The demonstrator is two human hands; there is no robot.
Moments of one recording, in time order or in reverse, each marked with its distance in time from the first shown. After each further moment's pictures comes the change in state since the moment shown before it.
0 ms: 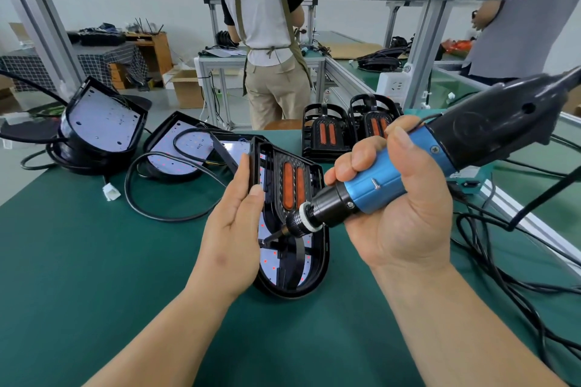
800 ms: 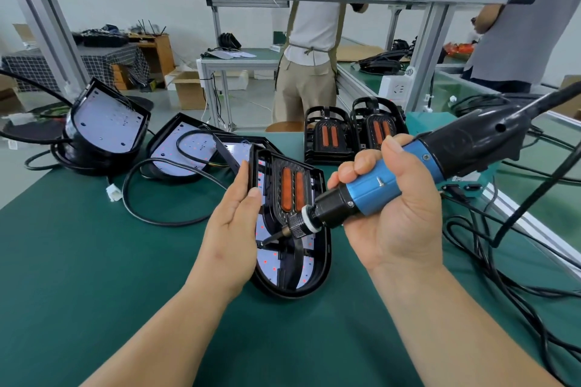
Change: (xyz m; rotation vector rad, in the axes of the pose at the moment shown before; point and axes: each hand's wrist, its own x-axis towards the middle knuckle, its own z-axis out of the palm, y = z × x) left_hand 0.005 -0.003 -0.005 -0.083 0.000 -0.099; right_hand 0.004 0.010 -0.009 0.015 0.146 0.024
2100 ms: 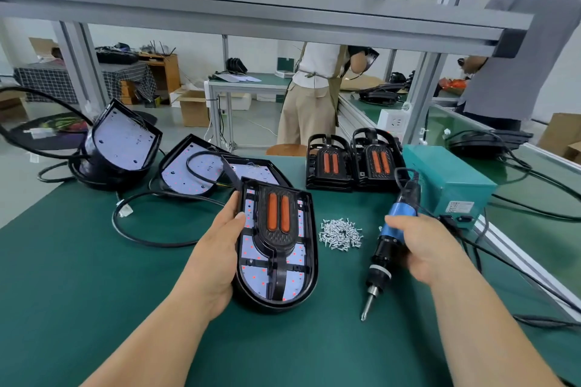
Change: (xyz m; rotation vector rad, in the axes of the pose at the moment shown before) left_hand 0.012 -0.001 -0.018 -0.290 -0.115 -0.204; right_hand 0.048 -0.030 -0.094 -0.933 0.570 0.500
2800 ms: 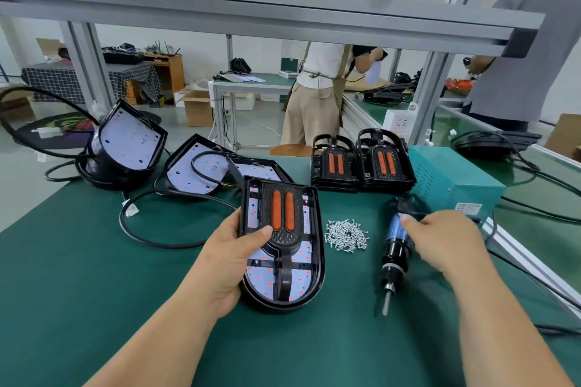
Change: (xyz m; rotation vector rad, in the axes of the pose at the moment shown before) left_hand 0.002 -0.007 -0.003 -0.073 -0.005 -0.078; right_hand -0.010 -0.012 -0.020 -1.034 0.248 -0.392
